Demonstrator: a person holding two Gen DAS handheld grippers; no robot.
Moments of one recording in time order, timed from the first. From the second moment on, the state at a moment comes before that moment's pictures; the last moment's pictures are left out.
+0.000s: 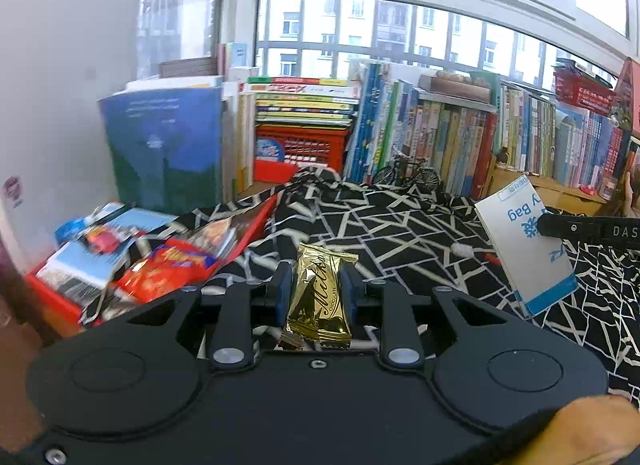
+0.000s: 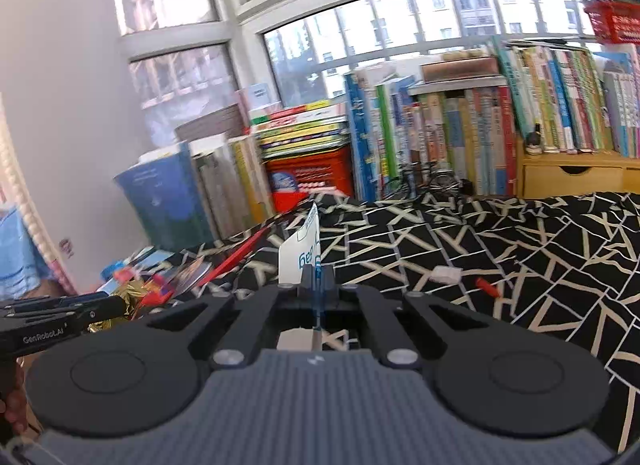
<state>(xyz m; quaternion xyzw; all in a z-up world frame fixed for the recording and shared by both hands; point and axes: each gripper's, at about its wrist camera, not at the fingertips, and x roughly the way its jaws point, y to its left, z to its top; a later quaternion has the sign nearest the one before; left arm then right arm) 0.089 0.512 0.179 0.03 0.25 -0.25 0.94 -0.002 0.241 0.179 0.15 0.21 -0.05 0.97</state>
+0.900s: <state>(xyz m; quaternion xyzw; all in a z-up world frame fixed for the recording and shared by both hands) 0.049 0.615 0.058 0.05 0.40 -0.21 0.89 -0.036 0.403 0.120 0.11 0.33 0.09 0.93</state>
